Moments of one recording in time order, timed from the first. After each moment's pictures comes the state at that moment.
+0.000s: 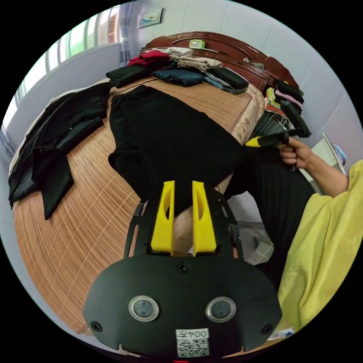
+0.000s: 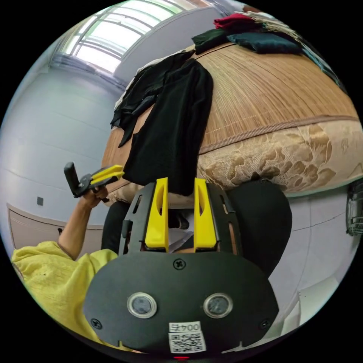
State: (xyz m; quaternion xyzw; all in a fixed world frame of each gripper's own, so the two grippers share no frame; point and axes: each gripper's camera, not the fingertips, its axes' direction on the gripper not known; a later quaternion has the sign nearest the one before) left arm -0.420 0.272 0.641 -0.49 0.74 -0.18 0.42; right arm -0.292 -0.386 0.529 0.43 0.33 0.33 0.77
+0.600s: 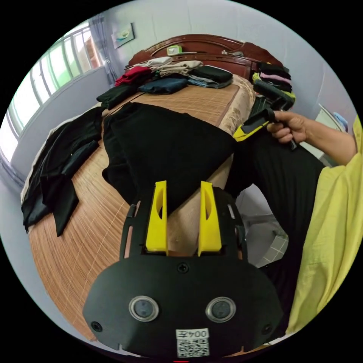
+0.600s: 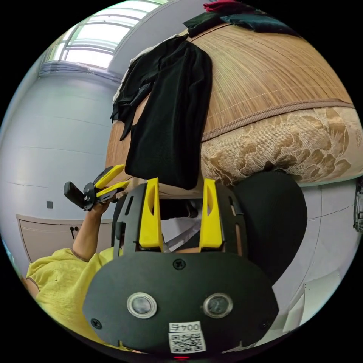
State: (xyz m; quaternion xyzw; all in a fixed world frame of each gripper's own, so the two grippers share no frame) left arm -0.449 0.190 0.618 -0.42 0.75 -0.13 0.50; right arm -0.254 -0.372 0.509 0.40 0.27 0.36 0.80
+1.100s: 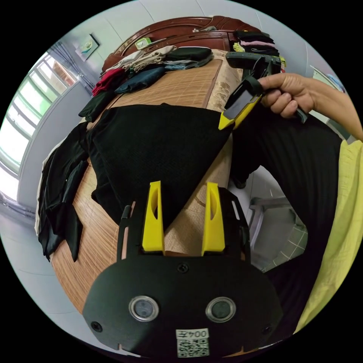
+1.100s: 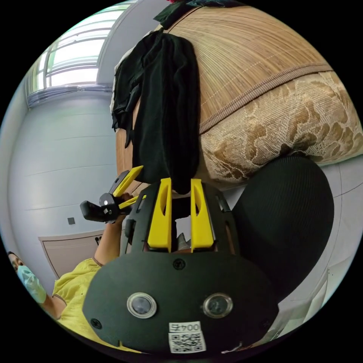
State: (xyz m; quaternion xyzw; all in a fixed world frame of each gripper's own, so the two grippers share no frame) left arm -0.403 0.122 0.615 -0.38 0.77 -0.03 0.52; right arm -0.241 -0.386 0.479 0.43 0.17 0.40 0.79
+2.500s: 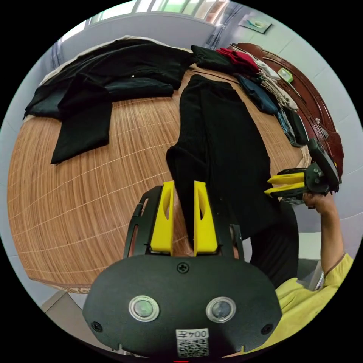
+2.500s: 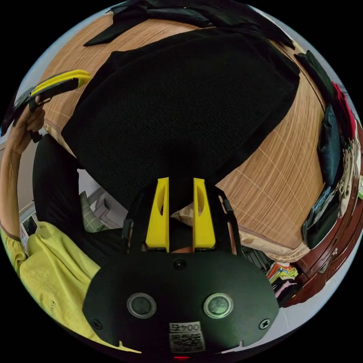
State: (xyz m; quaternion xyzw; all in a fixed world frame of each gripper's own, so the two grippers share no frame) left arm -0.332 0.327 0.759 -0.69 0.58 -0.25 0.35; right arm -0.338 -0.835 0.295 -0.07 0.53 0.35 0.77
